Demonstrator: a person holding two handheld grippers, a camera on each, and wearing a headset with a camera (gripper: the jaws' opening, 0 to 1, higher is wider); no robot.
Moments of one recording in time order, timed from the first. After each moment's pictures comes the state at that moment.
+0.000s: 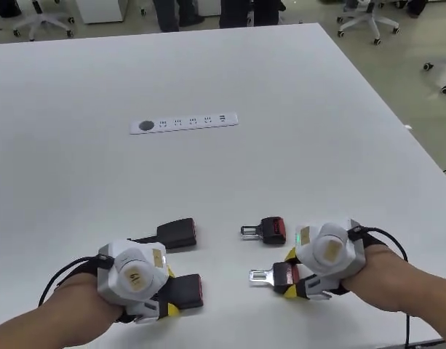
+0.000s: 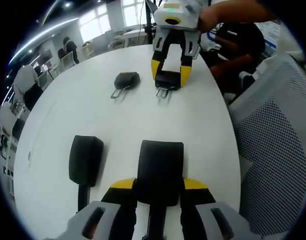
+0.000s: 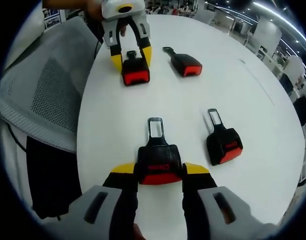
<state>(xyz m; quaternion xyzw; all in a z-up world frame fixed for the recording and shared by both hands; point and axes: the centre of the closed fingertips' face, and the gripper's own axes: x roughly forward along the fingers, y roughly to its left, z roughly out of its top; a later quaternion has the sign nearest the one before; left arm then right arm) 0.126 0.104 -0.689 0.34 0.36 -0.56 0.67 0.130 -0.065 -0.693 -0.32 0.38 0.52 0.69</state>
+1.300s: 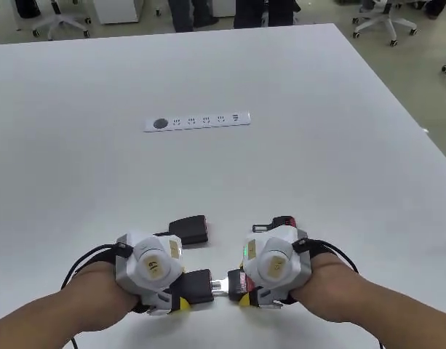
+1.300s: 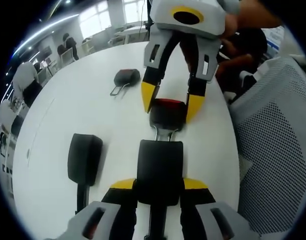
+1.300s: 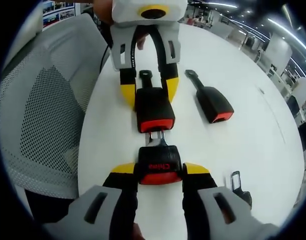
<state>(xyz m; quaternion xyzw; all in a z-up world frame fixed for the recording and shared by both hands) 0.126 0.106 -0.693 0.34 0.38 -0.55 0.67 0.123 0.029 -0.691 -0.34 0.33 0.57 0.68</state>
